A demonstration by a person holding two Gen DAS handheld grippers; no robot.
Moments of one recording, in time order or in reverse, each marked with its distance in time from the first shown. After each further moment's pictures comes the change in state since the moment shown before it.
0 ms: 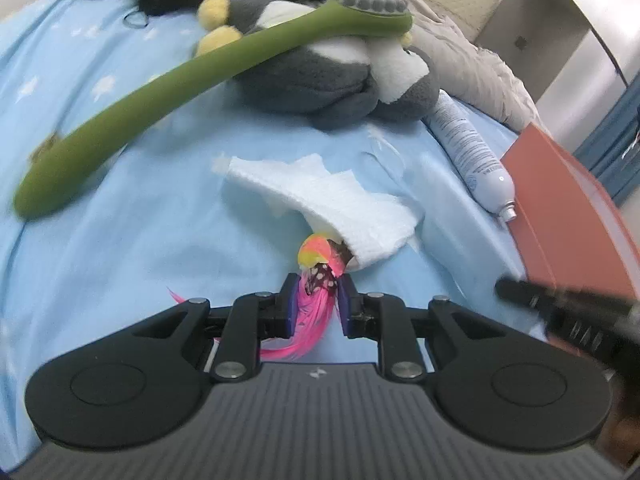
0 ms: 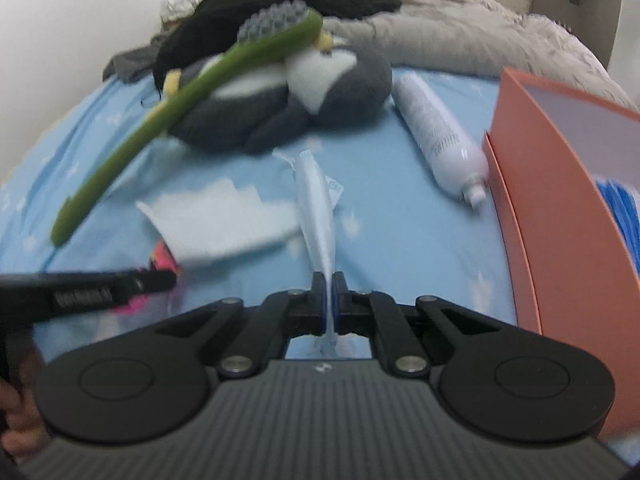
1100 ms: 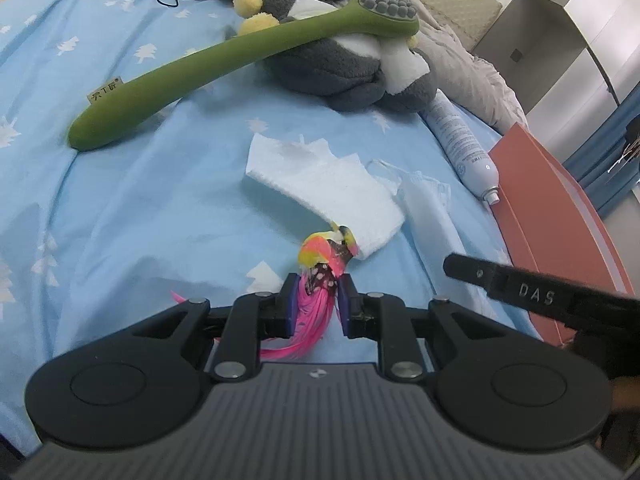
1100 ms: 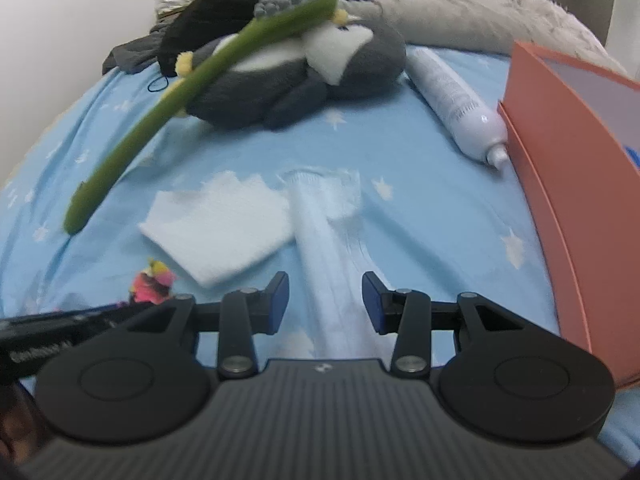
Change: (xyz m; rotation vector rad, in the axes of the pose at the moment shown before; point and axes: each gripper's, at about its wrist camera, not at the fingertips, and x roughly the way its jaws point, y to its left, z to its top) left arm -0.043 0.029 -0.035 -0.049 0.002 -0.047; right arm 0.002 0.023 -0.014 0.051 0.034 0.017
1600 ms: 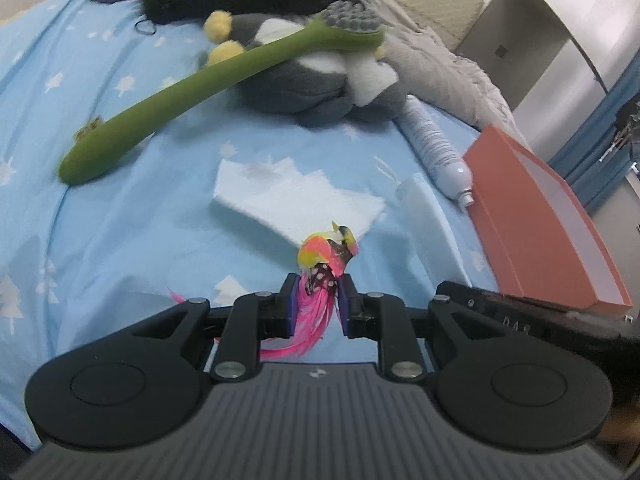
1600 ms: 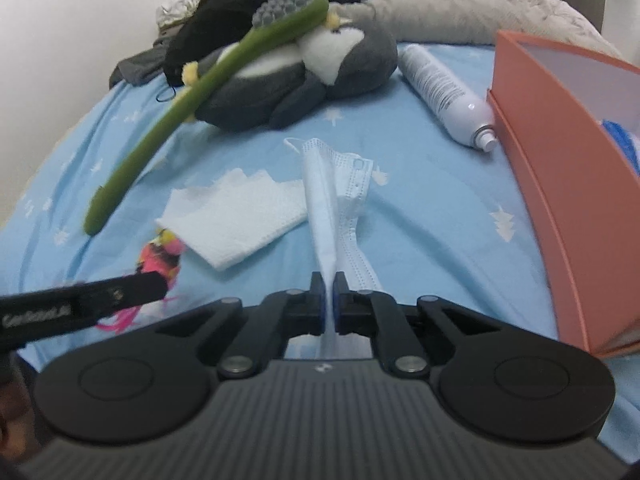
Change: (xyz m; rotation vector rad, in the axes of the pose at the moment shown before) left arm -0.025 -0.033 0.006 0.067 -0.026 -0.013; right arm -0.032 -0.005 -0.015 0.042 -0.023 0.028
